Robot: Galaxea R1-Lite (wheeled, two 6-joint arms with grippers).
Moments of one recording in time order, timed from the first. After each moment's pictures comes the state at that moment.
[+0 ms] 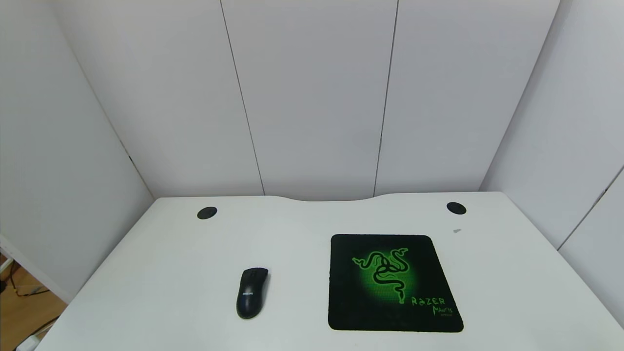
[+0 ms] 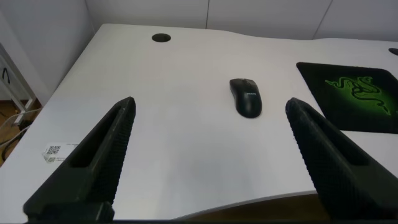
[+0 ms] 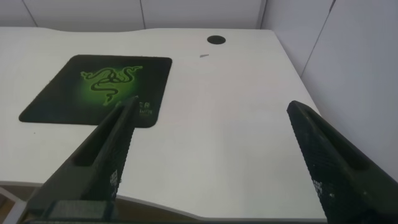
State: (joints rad) left arm 0.00 0.45 -0.44 0.02 -0.01 -0.08; right arm 0.00 0.00 0.00 0.00 0.00 0.02
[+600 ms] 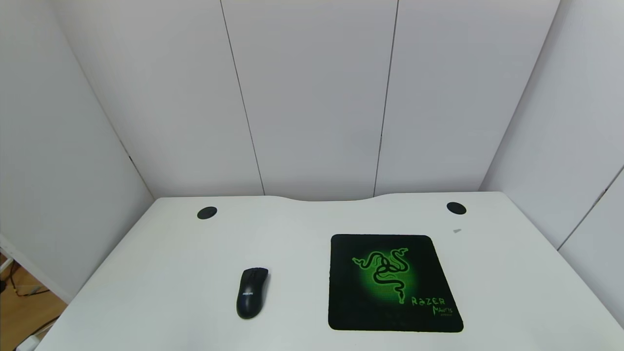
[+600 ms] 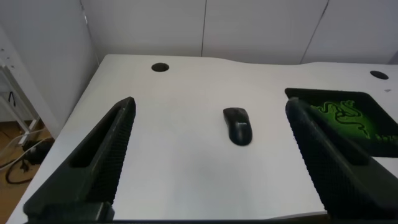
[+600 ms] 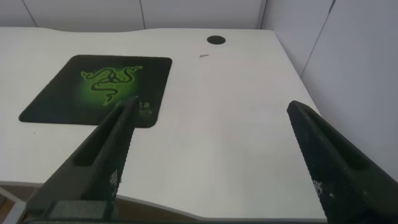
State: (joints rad) left arm 0.00 0.45 -0.44 0.02 -0.01 -0.08; right arm 0.00 0.00 0.00 0.00 0.00 0.02
